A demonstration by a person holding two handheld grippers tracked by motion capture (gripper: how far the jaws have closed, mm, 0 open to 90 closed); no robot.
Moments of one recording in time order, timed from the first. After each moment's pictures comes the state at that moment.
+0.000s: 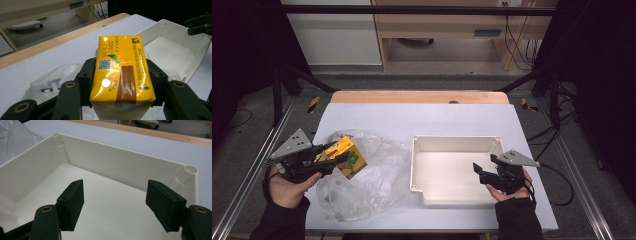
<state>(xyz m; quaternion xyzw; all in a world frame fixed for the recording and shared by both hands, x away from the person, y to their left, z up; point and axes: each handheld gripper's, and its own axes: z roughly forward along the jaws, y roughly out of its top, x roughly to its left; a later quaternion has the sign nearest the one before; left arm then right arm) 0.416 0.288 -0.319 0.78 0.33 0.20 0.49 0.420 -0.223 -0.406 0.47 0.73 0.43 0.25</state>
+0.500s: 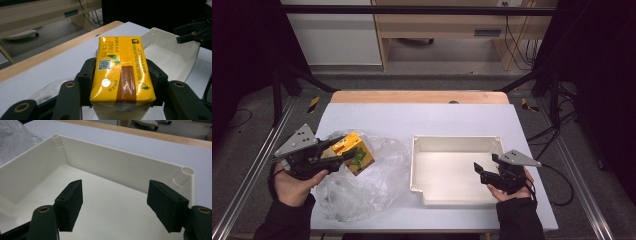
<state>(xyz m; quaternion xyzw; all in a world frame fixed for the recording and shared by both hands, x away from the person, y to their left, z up) 0.416 0.263 -0.300 0.78 0.30 0.20 0.51 0.421 -0.226 -0.405 0.47 0.73 0.44 0.25</state>
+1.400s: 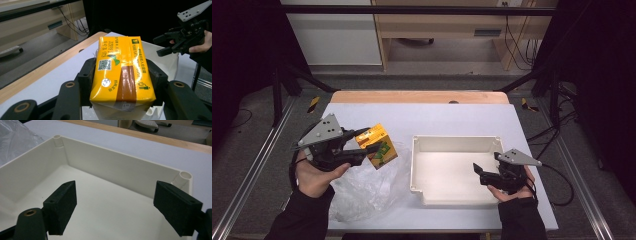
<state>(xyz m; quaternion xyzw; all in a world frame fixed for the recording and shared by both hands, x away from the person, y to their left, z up) 0.420 0.212 -0.270 0.79 0.24 0.19 0.52 0.420 -0.225 -0.400 0.46 0.73 0.43 0.26</state>
